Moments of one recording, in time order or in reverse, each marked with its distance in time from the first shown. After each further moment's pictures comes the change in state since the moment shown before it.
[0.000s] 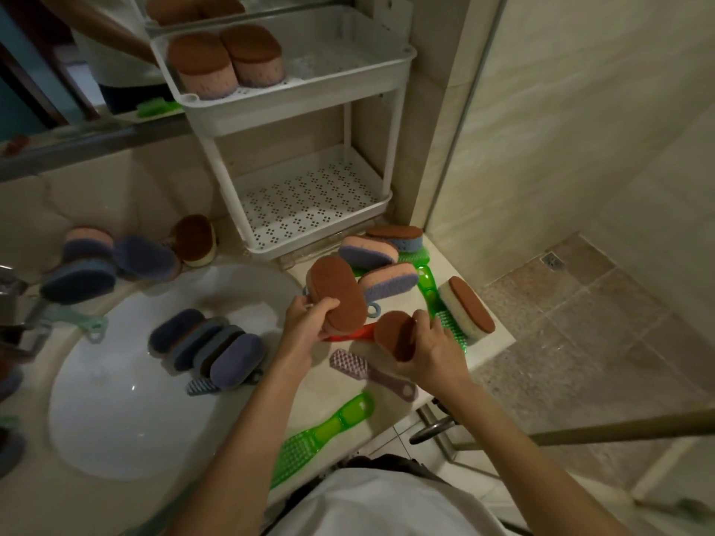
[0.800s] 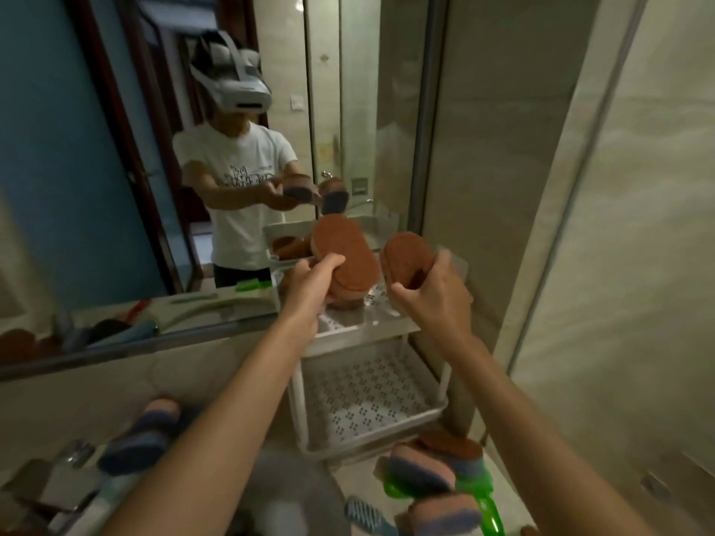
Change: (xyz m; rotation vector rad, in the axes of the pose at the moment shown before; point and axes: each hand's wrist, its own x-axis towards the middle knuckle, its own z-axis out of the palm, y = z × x) left_hand -0.007 0.297 -0.007 -0.153 0.089 0.554; right_hand 0.164 -0.173 -0.239 0.466 0.619 -0.301
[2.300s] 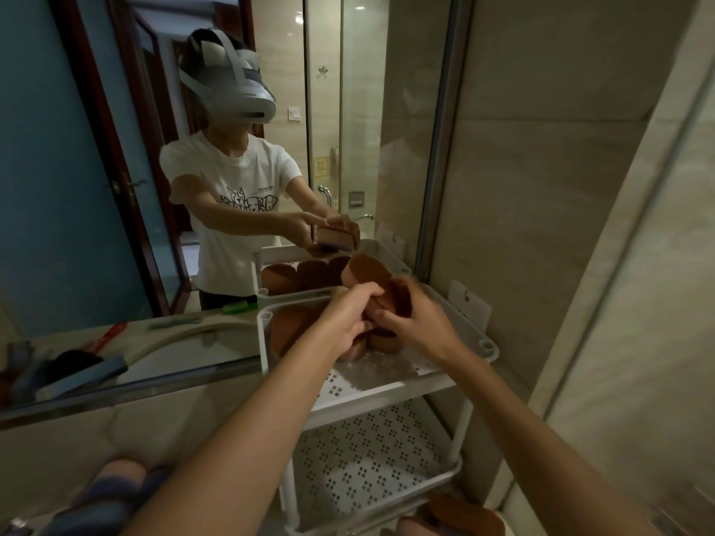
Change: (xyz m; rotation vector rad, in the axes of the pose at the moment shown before) left_hand 0.087 -0.007 0.051 -0.061 -0.269 -0.232; right_hand 0.071 0.010 0.045 0.173 -0.379 -0.101
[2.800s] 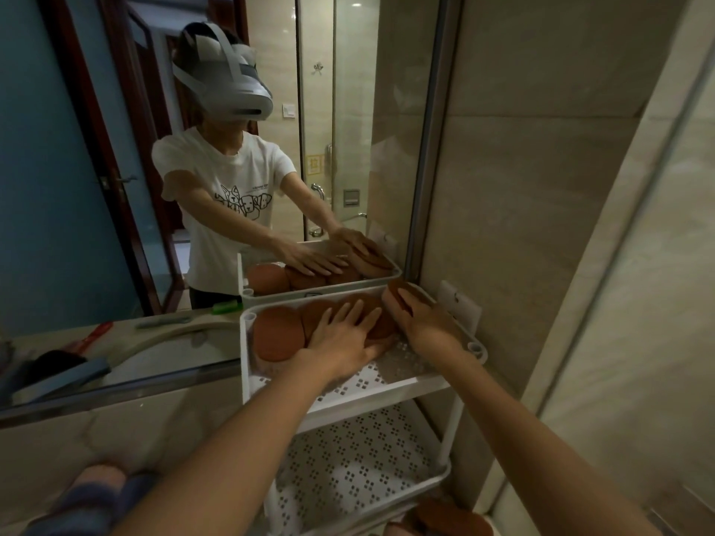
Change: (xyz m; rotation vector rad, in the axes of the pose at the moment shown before) left_hand 0.031 -0.041 -0.015 1.781 -0.128 0.378; right_hand 0.029 0.042 -0.003 -0.373 -0.088 0.242
